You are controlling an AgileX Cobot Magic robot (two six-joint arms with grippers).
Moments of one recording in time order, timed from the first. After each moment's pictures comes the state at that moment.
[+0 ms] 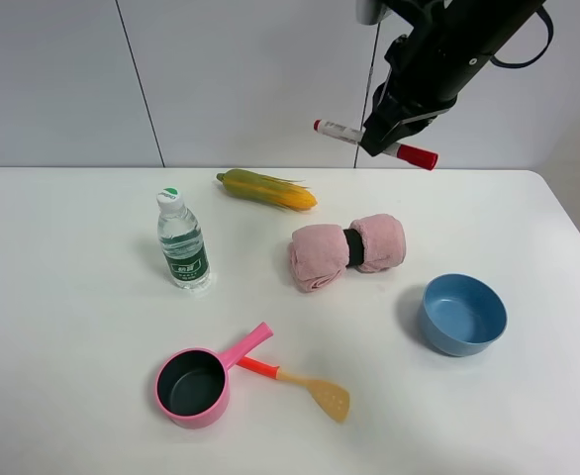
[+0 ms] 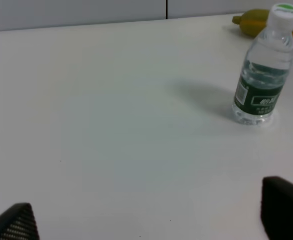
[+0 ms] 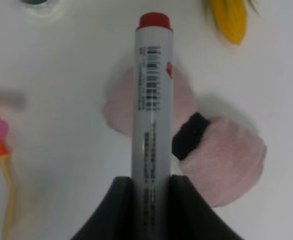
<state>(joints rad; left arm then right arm) 0.11 -0.01 -0.51 -0.08 1.05 0.09 0.43 1.68 -1.65 0.22 1.20 -0.58</state>
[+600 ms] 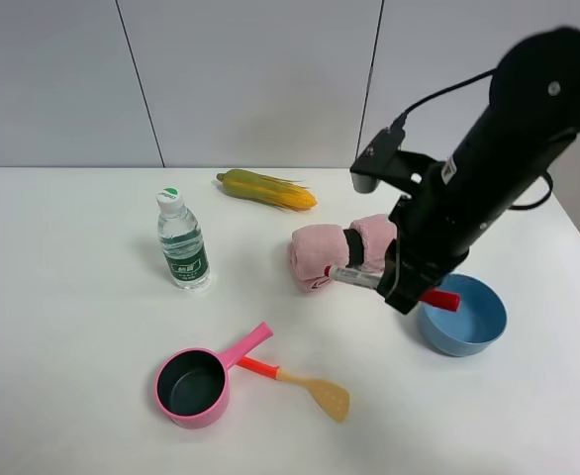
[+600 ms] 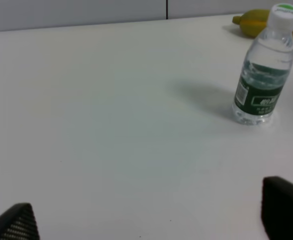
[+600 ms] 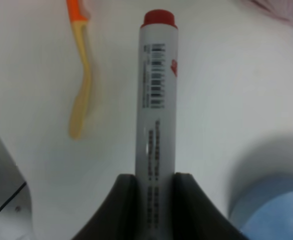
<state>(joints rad) 0.11 -0.01 -0.51 -0.08 1.05 0.09 0.56 1.45 -1.00 0.20 0.95 -0.58</state>
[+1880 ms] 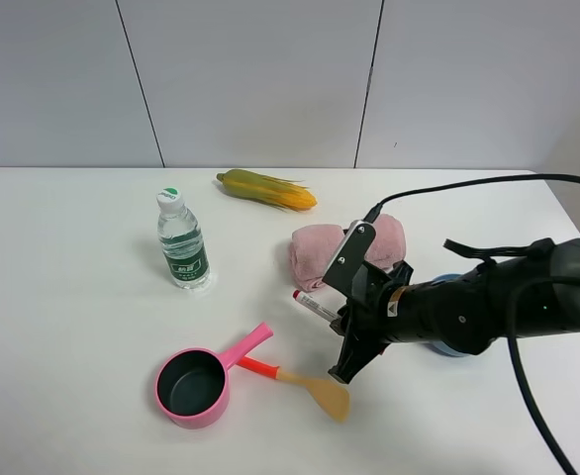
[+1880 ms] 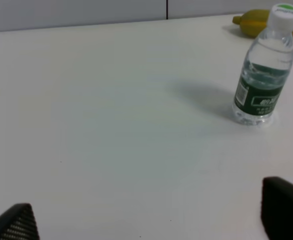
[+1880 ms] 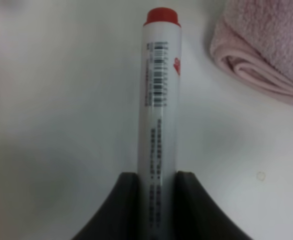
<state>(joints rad) 0.11 -0.01 -0.51 -0.08 1.05 0.09 0.69 1.71 -0.57 0.24 -0.12 -0.58</state>
